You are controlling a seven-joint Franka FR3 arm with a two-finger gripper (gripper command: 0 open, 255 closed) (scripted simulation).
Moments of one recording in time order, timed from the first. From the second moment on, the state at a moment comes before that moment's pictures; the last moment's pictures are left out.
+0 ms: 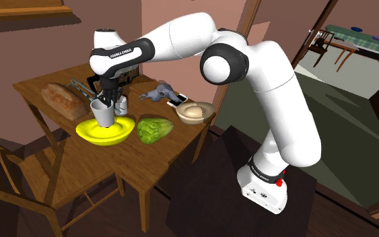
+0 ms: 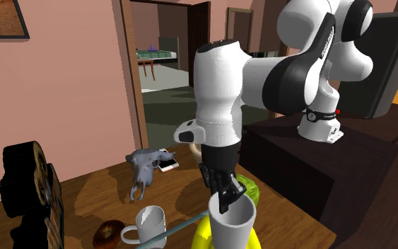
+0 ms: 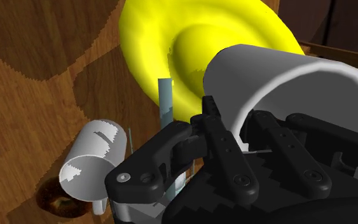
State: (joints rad) arm 0.33 0.82 -0.05 -1.30 0.16 2.12 0.08
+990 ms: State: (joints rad) arm 0.33 0.84 -0.05 -1.30 0.16 2.15 0.08
